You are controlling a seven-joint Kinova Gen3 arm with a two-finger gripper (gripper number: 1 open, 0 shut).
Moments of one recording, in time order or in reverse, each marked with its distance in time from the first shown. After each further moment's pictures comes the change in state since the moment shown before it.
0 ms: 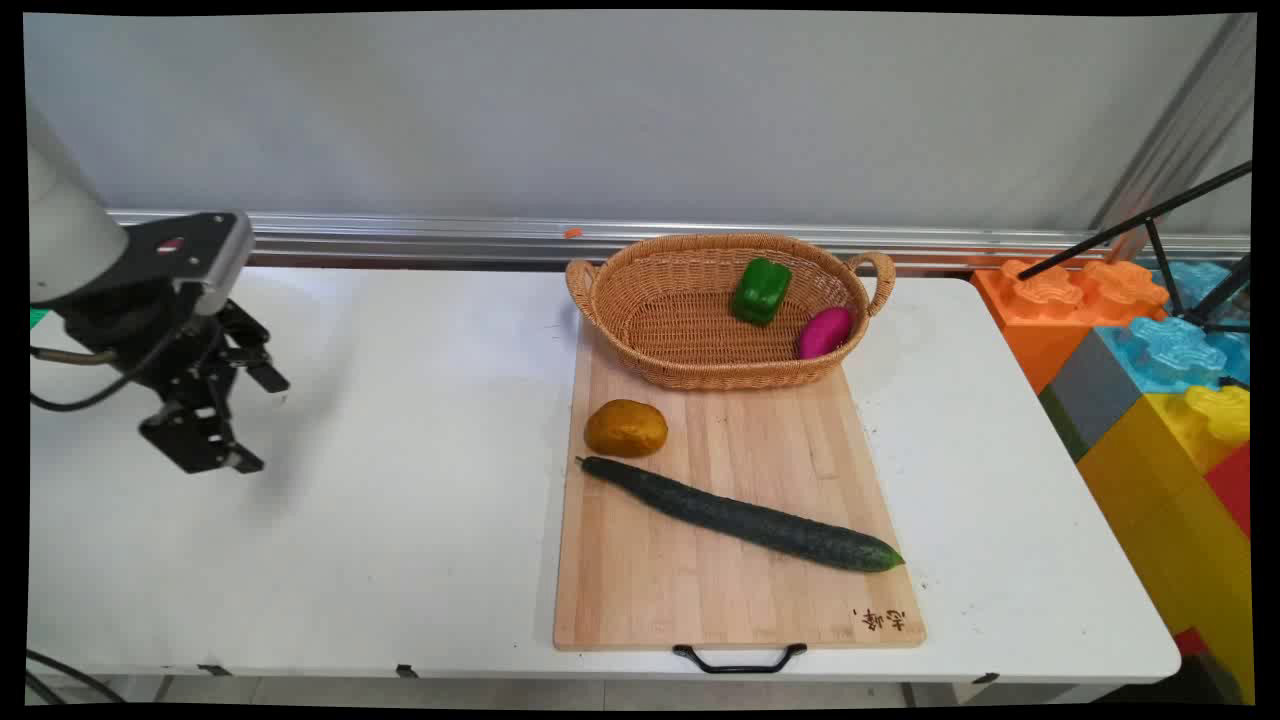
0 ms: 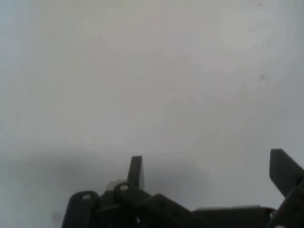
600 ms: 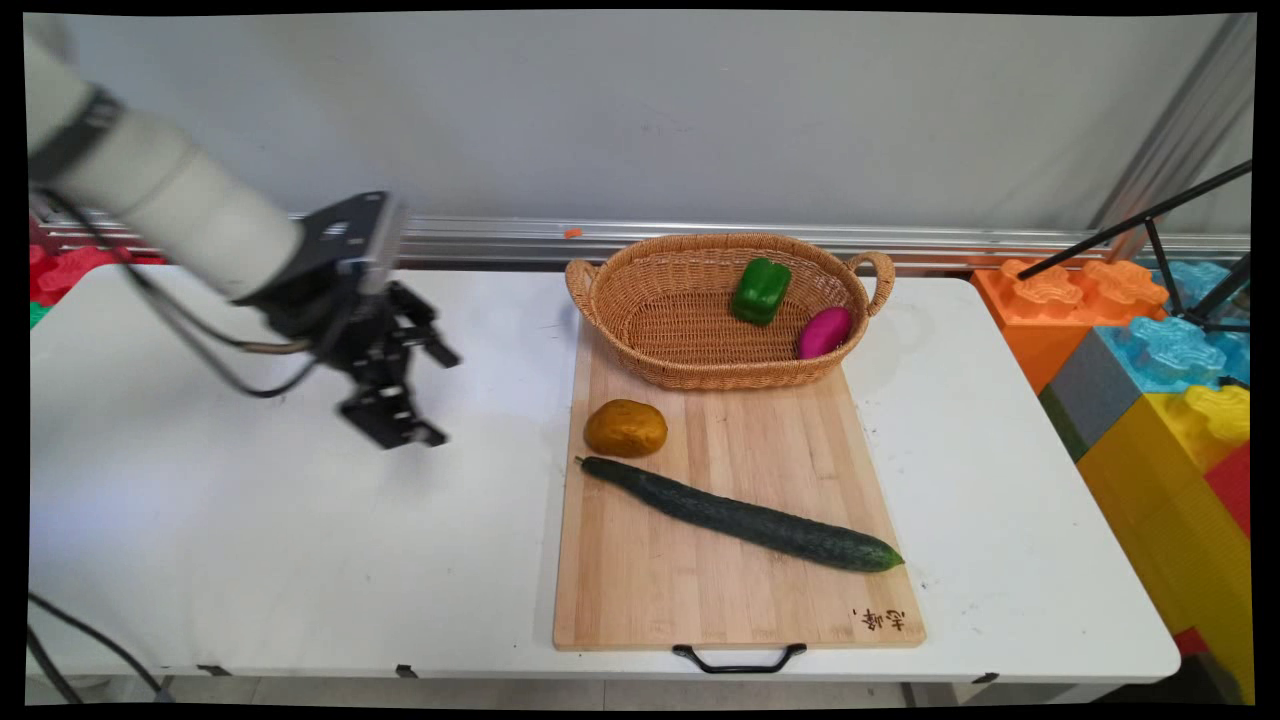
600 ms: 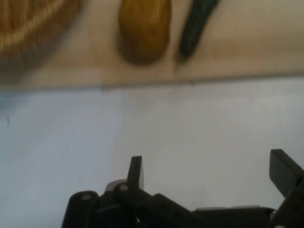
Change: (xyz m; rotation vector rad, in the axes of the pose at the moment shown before) arm 0.097 -0.013 0.038 0.035 0.253 0.095
